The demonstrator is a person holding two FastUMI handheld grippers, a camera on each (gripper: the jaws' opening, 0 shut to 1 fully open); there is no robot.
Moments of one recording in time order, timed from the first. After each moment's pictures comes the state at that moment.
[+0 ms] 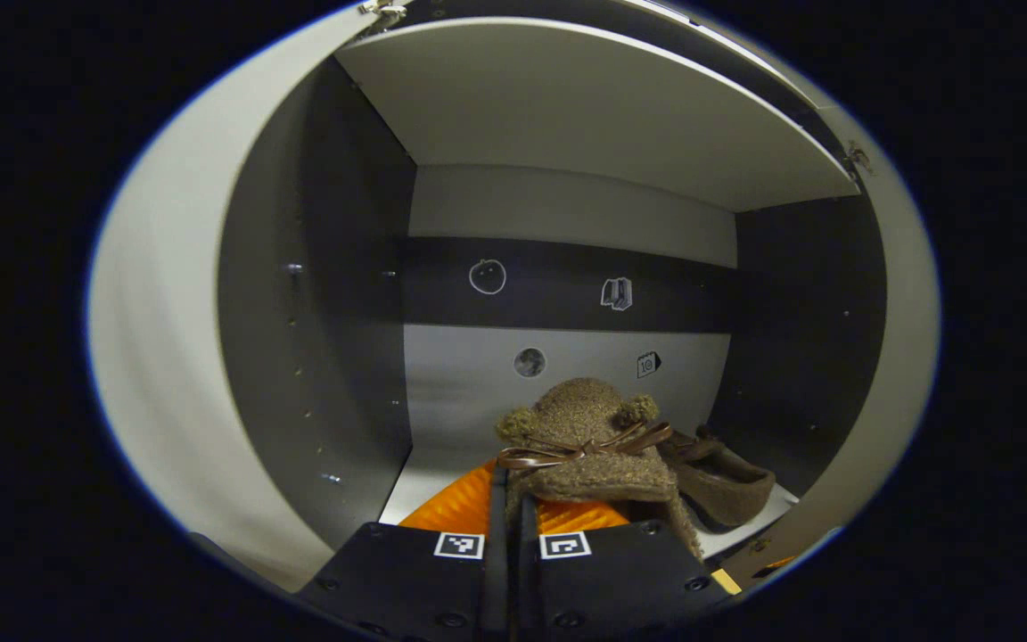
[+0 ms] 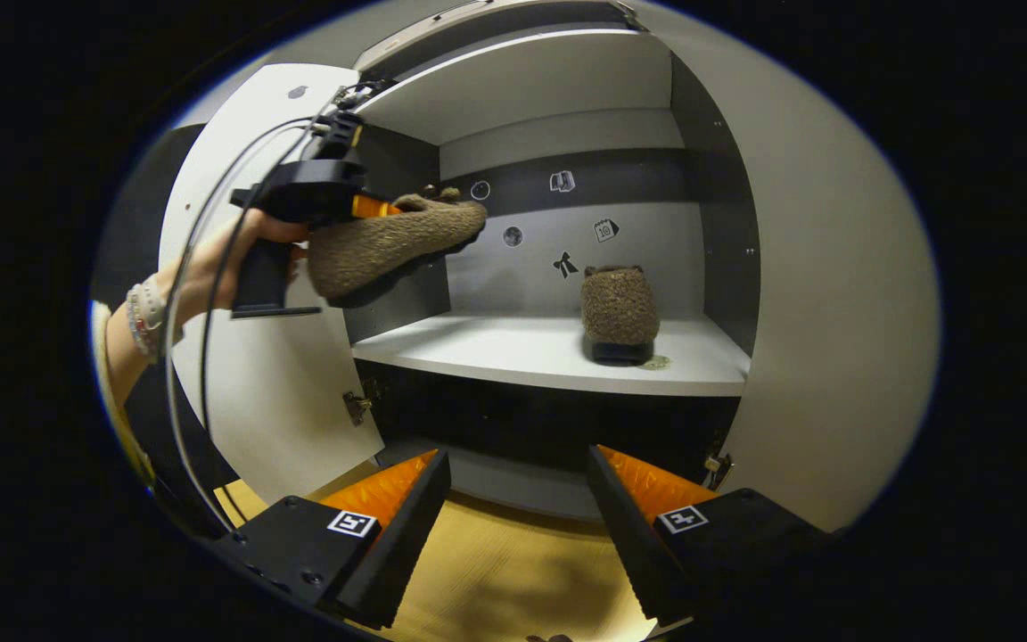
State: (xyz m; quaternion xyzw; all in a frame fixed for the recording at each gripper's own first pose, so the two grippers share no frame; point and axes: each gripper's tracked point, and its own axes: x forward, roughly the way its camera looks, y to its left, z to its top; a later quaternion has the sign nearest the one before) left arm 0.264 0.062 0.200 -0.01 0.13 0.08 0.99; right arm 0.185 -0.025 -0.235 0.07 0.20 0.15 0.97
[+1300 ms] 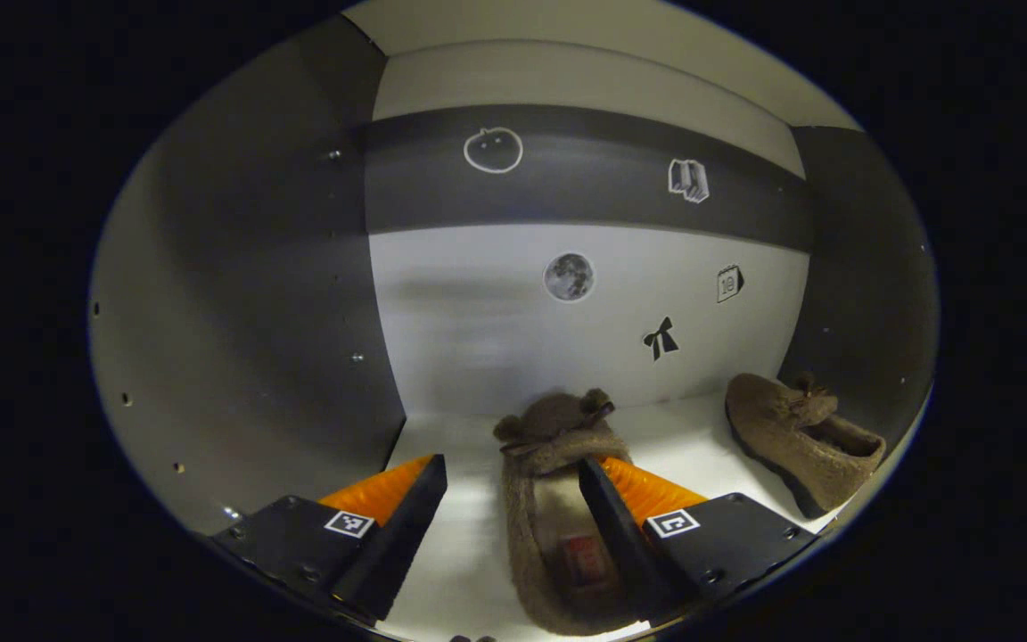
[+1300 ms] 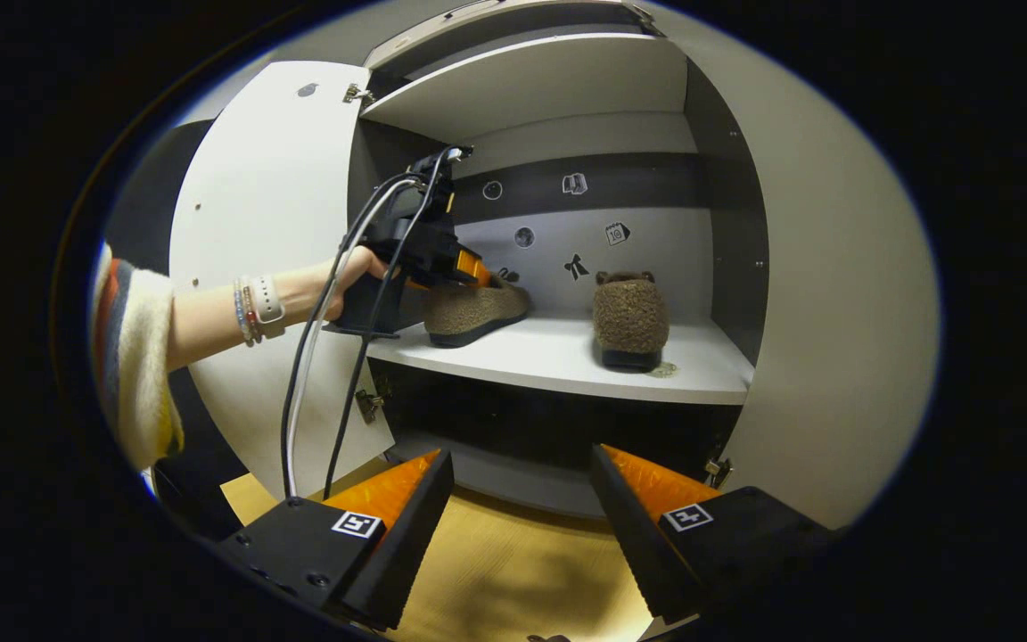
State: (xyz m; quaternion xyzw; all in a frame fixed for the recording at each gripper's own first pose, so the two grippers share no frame) left arm 0.301 0.100 0.132 0.01 0.21 0.10 0.97; right arm 0.171 -0.019 -0.214 0.05 0.19 0.16 0.97
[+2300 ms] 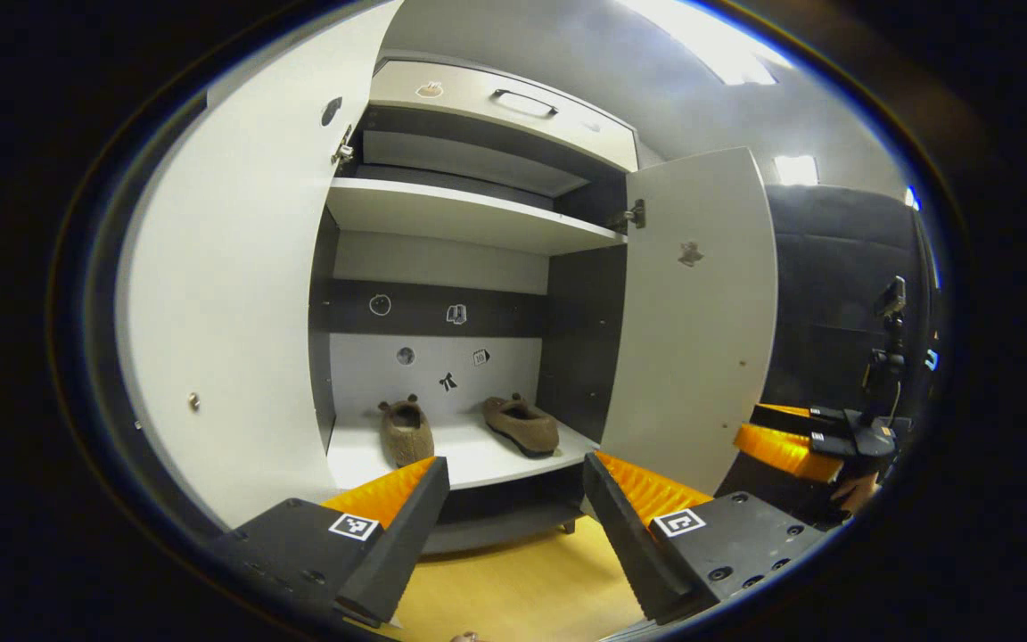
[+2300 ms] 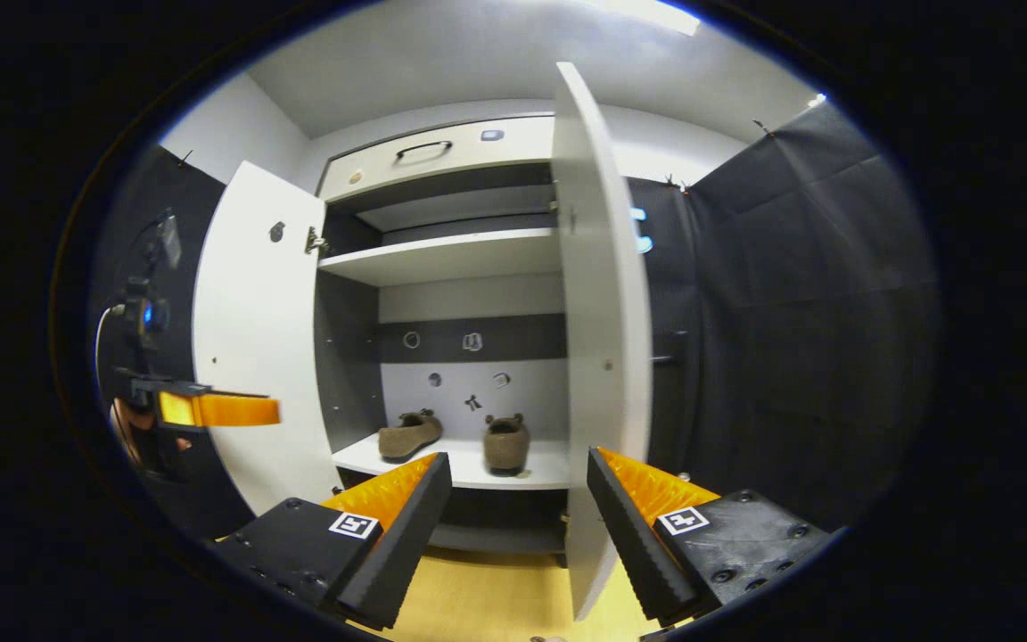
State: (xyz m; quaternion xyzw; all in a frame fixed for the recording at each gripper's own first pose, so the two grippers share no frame) left arm -0.057 -0.054 0.258 -0.03 0.08 -0.12 0.99; right arm 0.045 -0.142 0.001 0.04 0.03 -0.05 1.00
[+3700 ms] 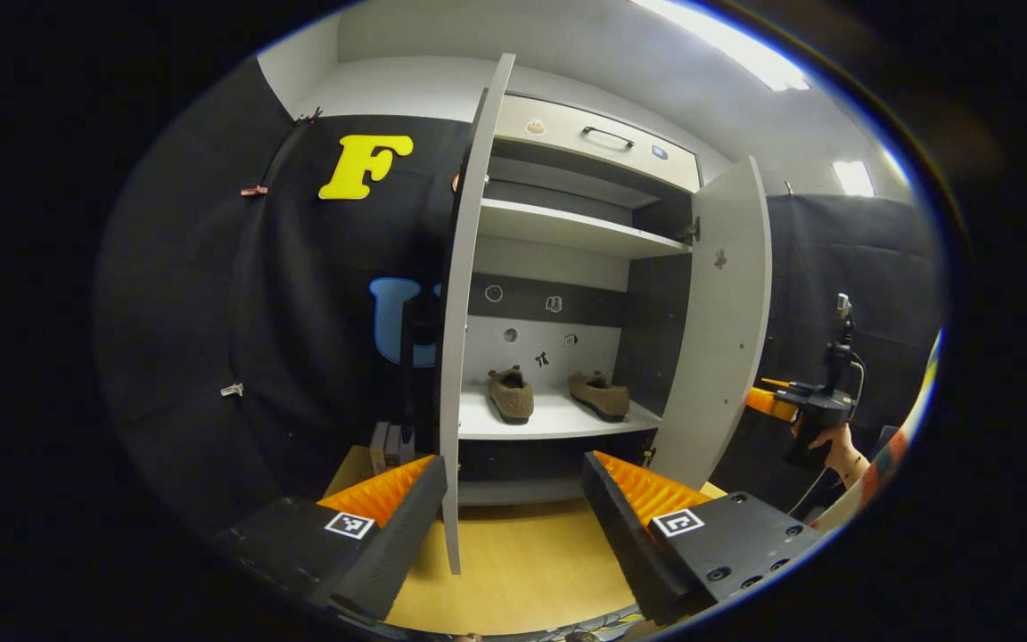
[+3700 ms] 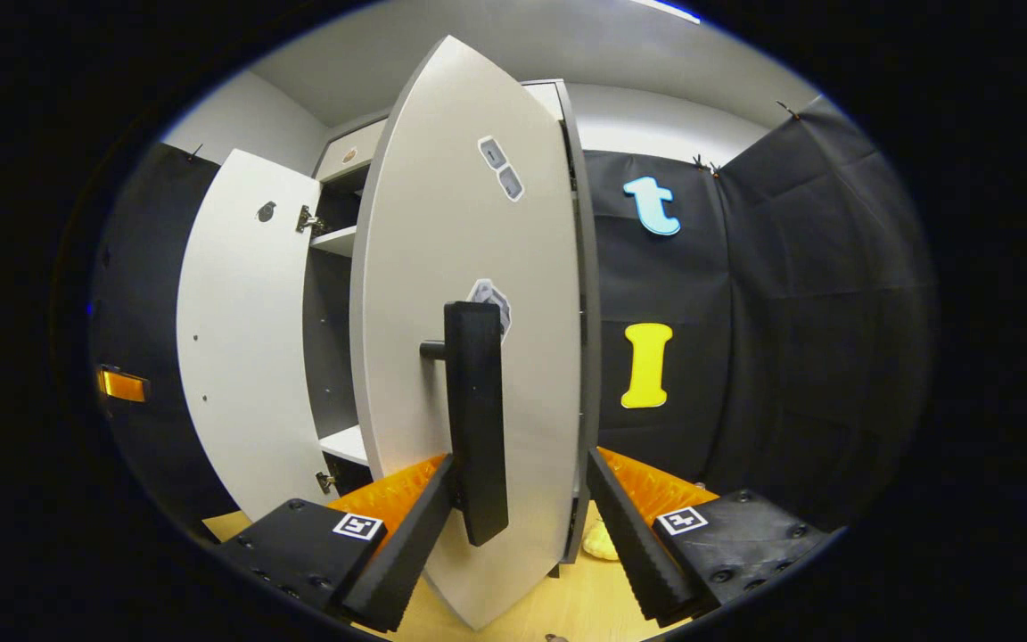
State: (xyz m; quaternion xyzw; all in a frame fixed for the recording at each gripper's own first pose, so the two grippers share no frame) left arm -0.178 0.043 0.253 -0.03 0.09 0.02 0.99; right arm 0.123 -0.143 -0.035 0.05 0.06 0.05 1.00
